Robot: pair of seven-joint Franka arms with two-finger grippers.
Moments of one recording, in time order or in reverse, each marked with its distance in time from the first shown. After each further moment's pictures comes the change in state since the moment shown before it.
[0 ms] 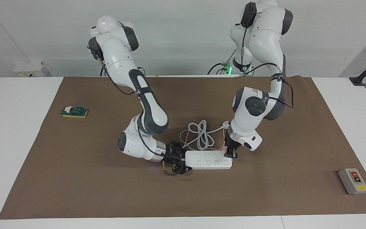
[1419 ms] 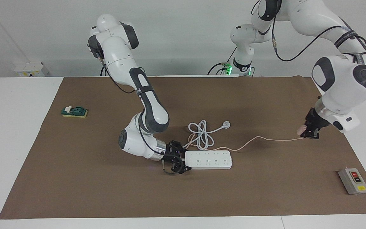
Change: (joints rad) left arm 0.380 -0.163 0.073 0.162 0.106 -0.447 0.880; right arm 0.004 -0.024 0.000 -0.040 0.000 0.040 0.007
